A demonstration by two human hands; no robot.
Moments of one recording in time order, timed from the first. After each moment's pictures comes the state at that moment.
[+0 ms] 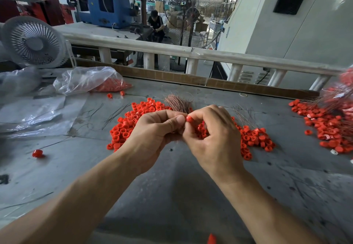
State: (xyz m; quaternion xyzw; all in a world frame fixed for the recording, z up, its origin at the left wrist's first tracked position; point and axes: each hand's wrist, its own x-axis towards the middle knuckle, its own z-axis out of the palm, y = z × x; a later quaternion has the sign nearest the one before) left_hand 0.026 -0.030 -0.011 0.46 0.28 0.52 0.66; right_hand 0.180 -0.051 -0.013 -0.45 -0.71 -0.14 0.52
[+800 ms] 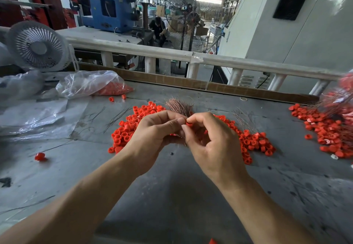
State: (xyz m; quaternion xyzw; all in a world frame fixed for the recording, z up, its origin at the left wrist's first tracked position) left_hand 0.021 -0.029 -0.007 0.50 0.30 0.51 0.63; right_hand 0.181 -0.055 -0.012 -0.43 -0.73 -0.05 0.52
